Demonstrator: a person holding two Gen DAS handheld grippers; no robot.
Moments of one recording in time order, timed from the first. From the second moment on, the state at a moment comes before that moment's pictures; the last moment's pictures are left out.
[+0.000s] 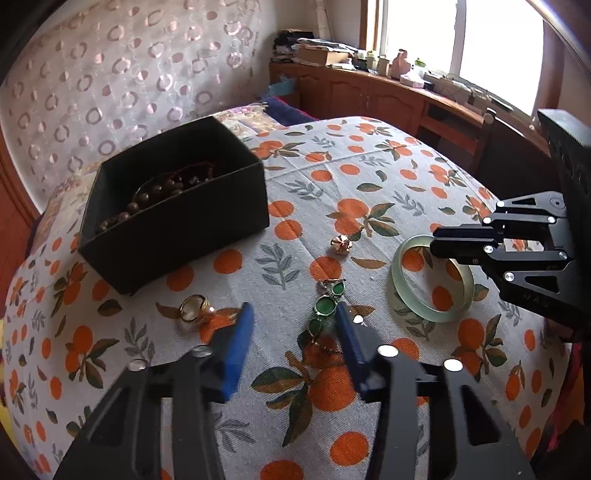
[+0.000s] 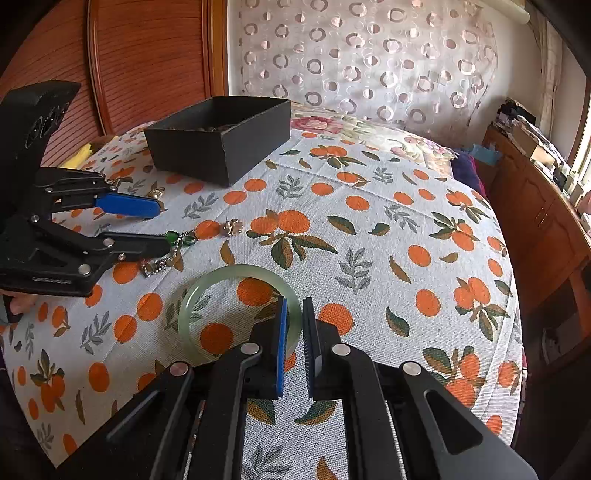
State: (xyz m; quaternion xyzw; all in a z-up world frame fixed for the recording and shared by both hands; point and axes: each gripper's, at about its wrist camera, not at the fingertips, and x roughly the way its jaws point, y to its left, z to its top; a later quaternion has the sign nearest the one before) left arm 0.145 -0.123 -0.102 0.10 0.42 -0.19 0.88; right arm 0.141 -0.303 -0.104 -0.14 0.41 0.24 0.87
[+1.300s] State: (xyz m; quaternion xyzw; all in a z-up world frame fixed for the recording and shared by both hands) left arm 0.089 -0.096 -0.038 0.04 0.33 -0.17 0.93; right arm 0.140 -0.303 -0.104 -0.14 0.41 0.24 0.87
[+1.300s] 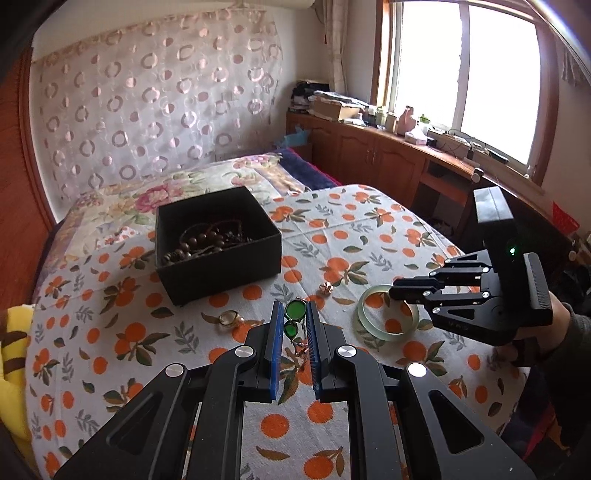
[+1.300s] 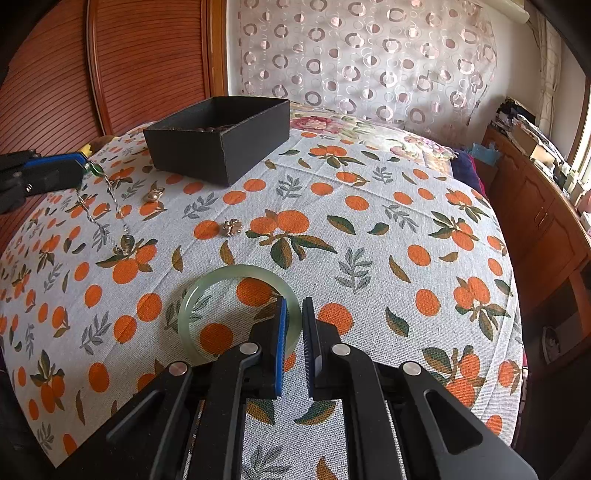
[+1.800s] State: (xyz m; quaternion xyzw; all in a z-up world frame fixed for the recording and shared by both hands) left arm 0.083 -0.072 -0.018 0.04 0.30 -0.15 0.94; right arm 0.137 -0.287 -0.074 -0.16 0.36 0.23 0.89
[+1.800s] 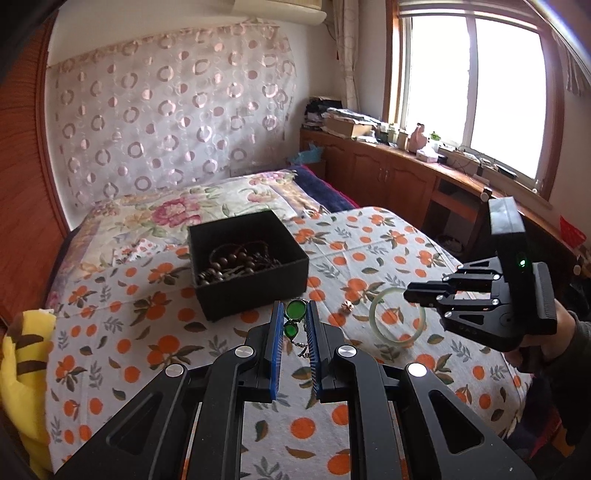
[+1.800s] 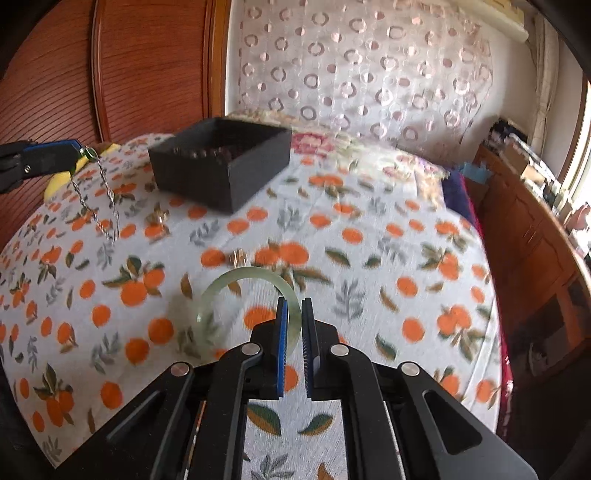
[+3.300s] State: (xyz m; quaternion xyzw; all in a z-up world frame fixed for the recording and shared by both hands) left arm 0.194 -0.033 0.014 0.05 0.30 -0.10 0.95; right arm 0.231 -0.178 -0.040 -0.13 0.33 0.28 0.89
